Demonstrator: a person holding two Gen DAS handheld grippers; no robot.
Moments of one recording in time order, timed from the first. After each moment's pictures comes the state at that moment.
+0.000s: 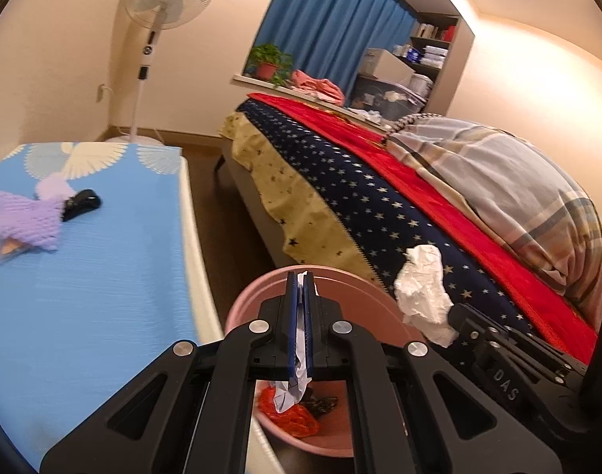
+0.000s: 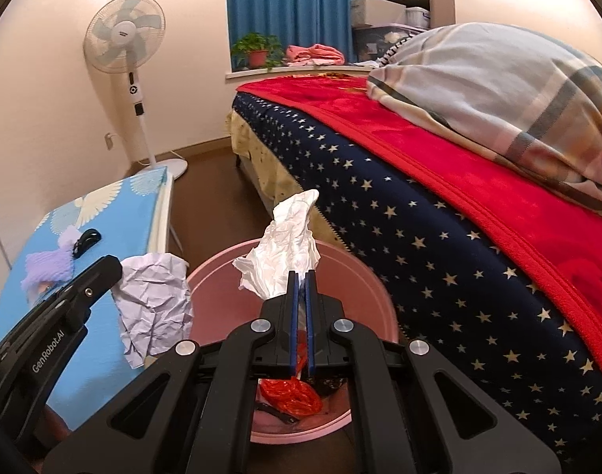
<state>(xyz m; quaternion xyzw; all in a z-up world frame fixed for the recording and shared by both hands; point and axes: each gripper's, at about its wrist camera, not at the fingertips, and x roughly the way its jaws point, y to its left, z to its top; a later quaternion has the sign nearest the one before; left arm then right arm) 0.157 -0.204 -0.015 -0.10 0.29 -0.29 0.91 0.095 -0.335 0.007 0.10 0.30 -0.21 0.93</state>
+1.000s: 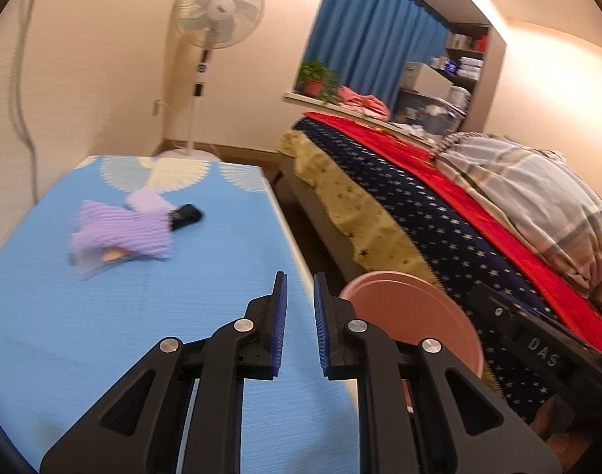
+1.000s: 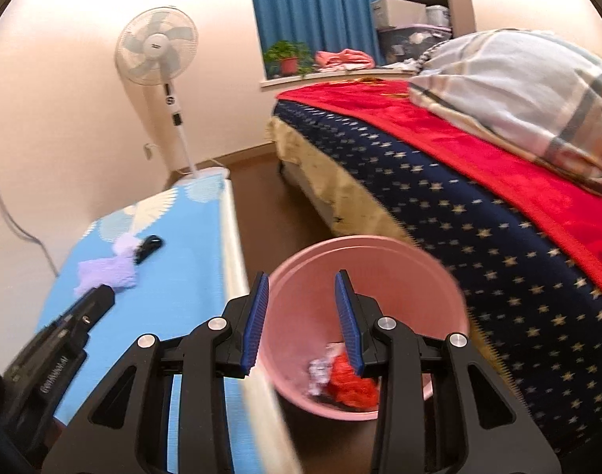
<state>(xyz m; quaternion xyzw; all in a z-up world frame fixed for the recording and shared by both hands) 0.140 -0.096 0.003 -0.09 0.27 -0.19 0.94 0.100 -0.260 0.030 0.14 0.28 -0.13 0.94</state>
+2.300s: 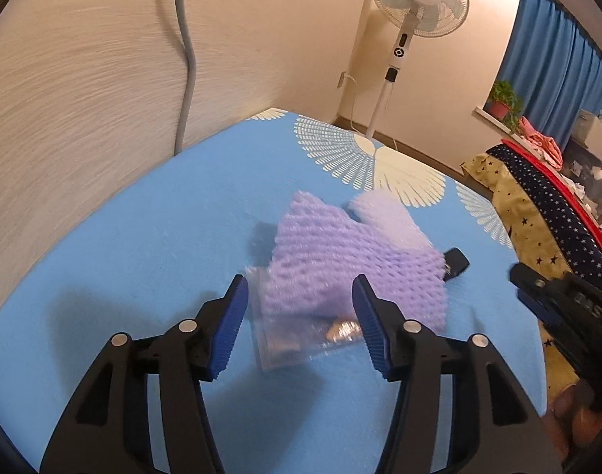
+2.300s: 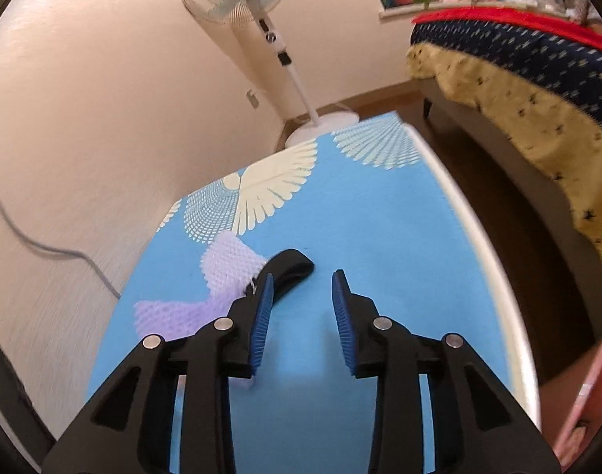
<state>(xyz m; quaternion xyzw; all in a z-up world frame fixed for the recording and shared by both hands) 0.287 0.047 -0.070 -0.17 0.33 0.10 0.92 0.379 -0.157 -0.050 0.21 0.36 0.10 0.91</state>
